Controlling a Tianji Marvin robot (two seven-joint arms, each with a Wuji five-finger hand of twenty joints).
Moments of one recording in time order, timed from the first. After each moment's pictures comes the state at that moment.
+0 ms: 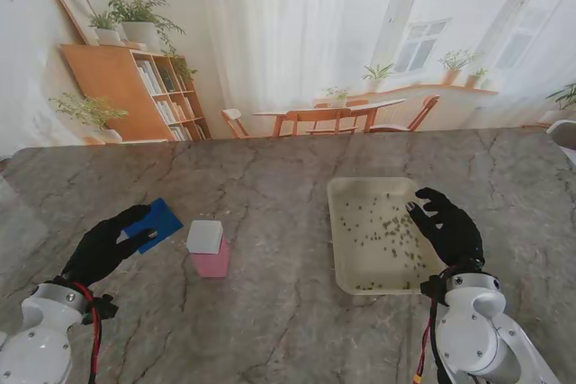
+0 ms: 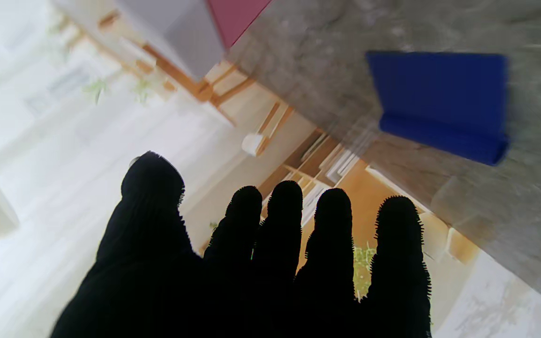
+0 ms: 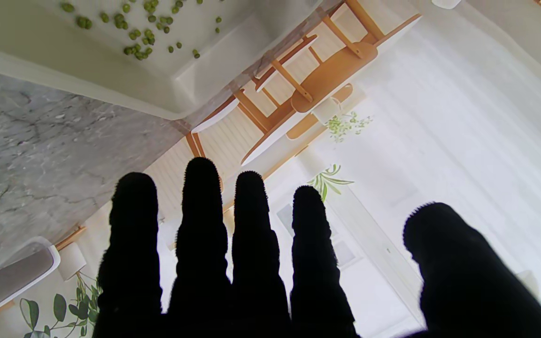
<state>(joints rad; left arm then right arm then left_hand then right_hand) 1.99 -1.16 -1.68 -1.86 0.50 -0.16 0.01 -1.88 -1.19 1.49 -1.79 -0.56 0.12 -0.39 0.91 -0.07 -0.02 -0.08 0.49 0.26 0.16 0.53 0.59 0.23 0.10 0.37 0.47 0.23 0.17 0.35 0.17 0.35 0.52 0.57 0.34 -0.18 0.51 -0.08 0.47 0.01 0.34 0.66 0.76 0.12 0.28 0.51 0.73 0.15 0.42 0.44 0.33 0.33 1.01 0.40</state>
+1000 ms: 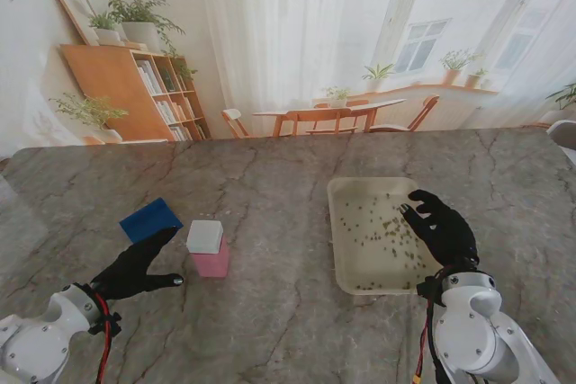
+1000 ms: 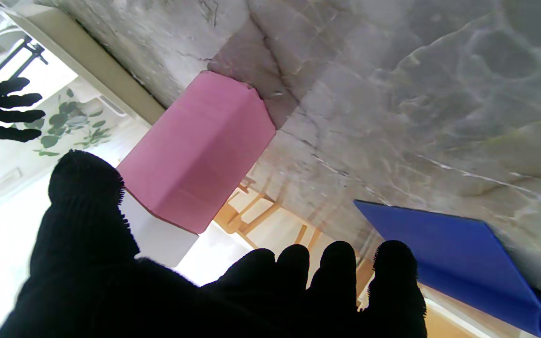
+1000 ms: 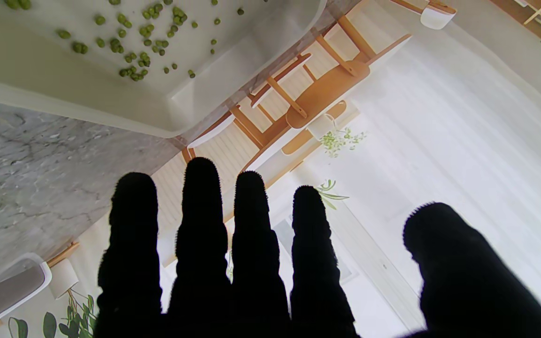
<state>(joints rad) 1.79 -1.05 -1.55 -1.48 0.53 -0.54 -0.19 -1.87 -1.18 1.47 -1.79 -0.56 0.12 -0.35 0.65 -0.16 -0.02 -0.08 0.17 0.45 -0.01 0.18 0.14 0.32 0.04 0.27 0.11 0.26 0.10 0.26 -0.03 0.29 0.29 0.41 0.34 -0.18 0.51 -0.08 0.47 0.01 0.34 0.66 0.76 0.12 0.28 0.51 0.73 0.15 0.42 0.45 0.33 0.33 1.01 0.40</state>
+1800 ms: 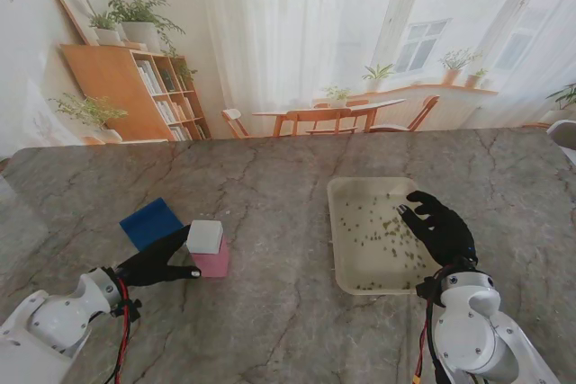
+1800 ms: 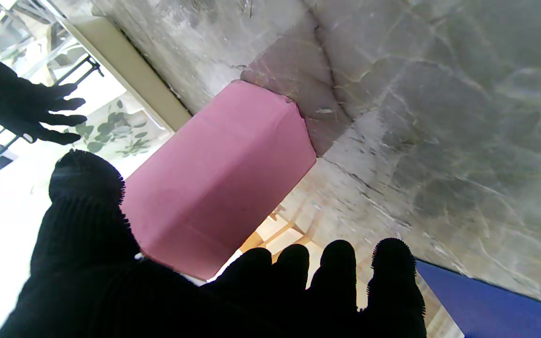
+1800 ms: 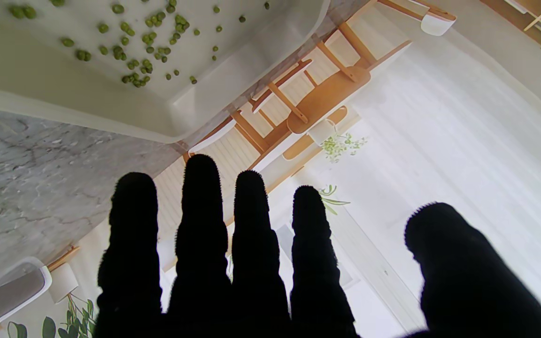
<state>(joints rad) 1.58 -1.03 -1.38 -1.28 0.39 -0.63 -0.27 -1.87 -1.18 1.47 -1.79 -0.56 0.12 -0.34 0.65 -0.16 -0.02 -0.08 0.17 0.42 -0.01 0.18 0.14 0.32 0.04 0.27 0.11 0.26 0.11 0.26 -0.03 0.28 0.33 0.39 0.34 -0.18 0.50 -0.08 0.47 0.01 0.34 0.66 0.76 0.12 0.28 0.51 0.75 0.15 0.44 0.46 0.33 0.33 1.01 0.41</state>
